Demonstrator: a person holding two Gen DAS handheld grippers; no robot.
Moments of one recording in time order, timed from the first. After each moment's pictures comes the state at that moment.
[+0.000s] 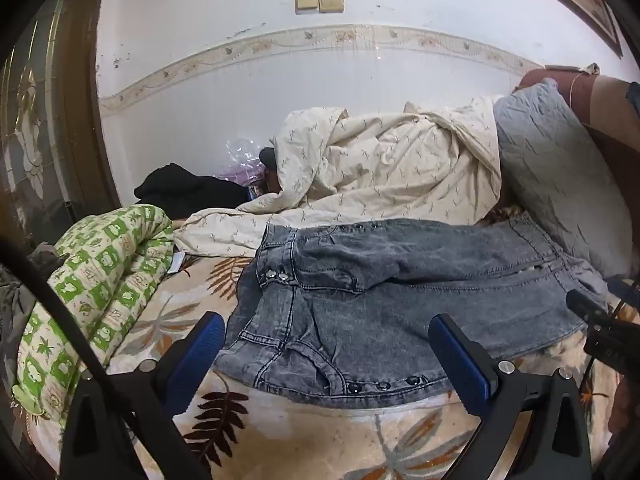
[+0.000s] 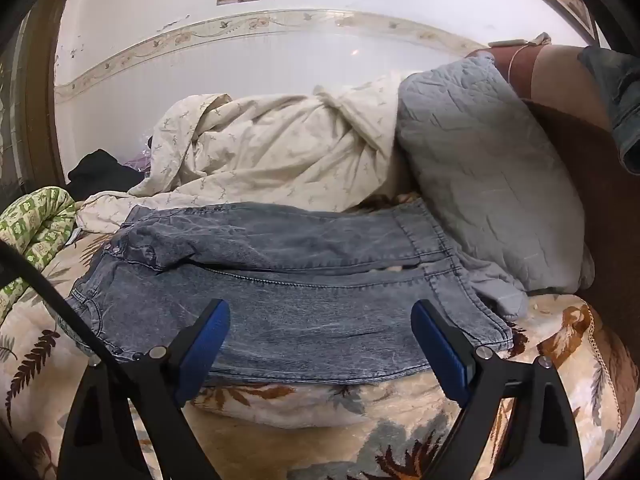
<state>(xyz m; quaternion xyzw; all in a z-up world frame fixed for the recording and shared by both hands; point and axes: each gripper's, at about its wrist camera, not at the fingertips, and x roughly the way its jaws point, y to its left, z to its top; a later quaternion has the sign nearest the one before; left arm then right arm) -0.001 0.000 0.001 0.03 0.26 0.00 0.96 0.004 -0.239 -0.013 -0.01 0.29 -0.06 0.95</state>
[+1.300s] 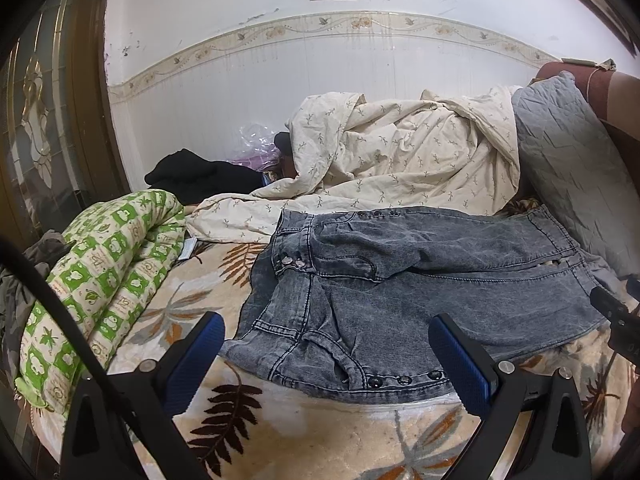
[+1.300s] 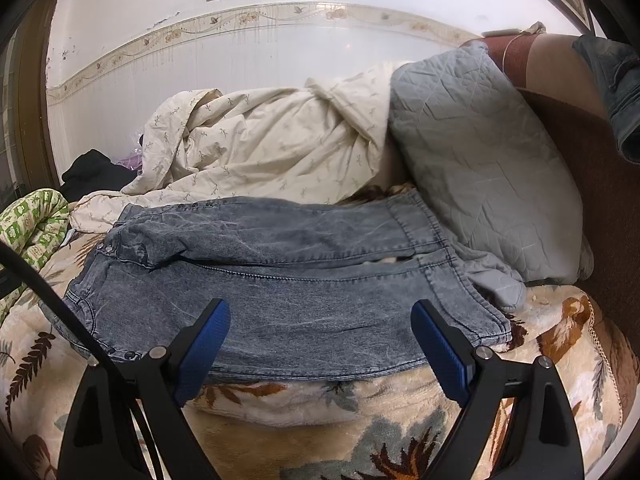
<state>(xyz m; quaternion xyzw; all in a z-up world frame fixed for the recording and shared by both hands) 0.012 0.012 -0.013 0.03 0.29 0.02 0.96 0.008 -0.242 -0.013 0.00 0.30 -0.07 0.95</state>
